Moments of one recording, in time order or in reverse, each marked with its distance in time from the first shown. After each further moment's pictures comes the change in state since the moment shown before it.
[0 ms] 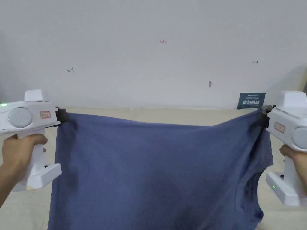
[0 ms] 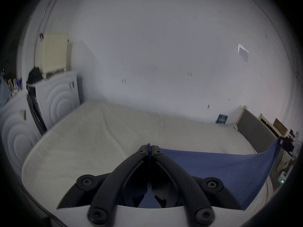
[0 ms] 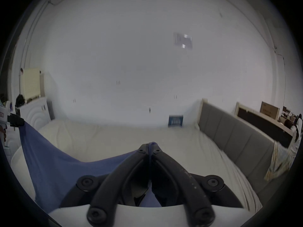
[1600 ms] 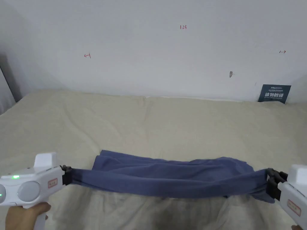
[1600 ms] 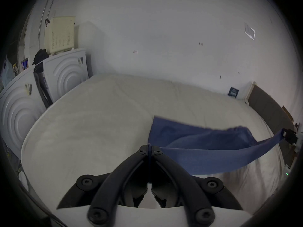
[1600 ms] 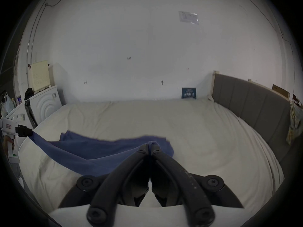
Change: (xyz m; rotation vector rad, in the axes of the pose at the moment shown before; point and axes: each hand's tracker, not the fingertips) left arm -0.063 -0.210 0.008 -0.243 0.062 -0.017; right arm -0.020 -0.194 0.027 -0.224 0.120 -0.048
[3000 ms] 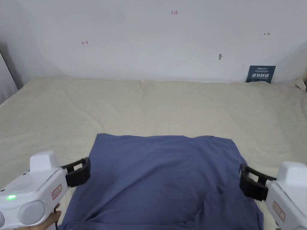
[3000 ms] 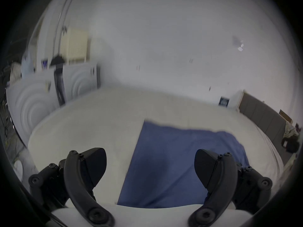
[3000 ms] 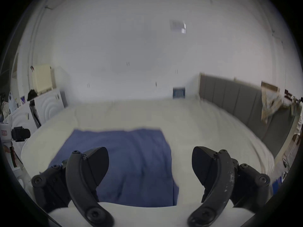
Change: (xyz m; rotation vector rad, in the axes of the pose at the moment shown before) left arm 0.049 -0.073 0.157 0.312 0.022 -0.004; right arm -0.039 -0.039 0.166 0.156 -0.073 -0.013
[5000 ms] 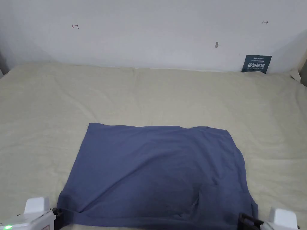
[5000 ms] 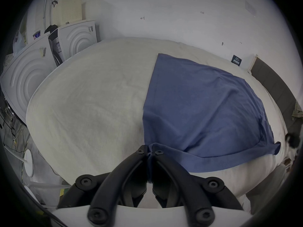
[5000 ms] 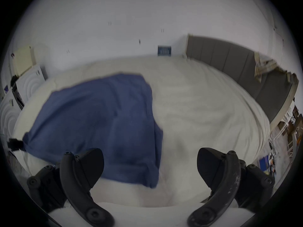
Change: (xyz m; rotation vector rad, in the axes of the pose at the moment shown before) left arm -0.064 -0.141 -0.050 -0.522 0.034 0.000; right arm 0.027 -0.148 -0.042 -0.542 -0.143 -0.030
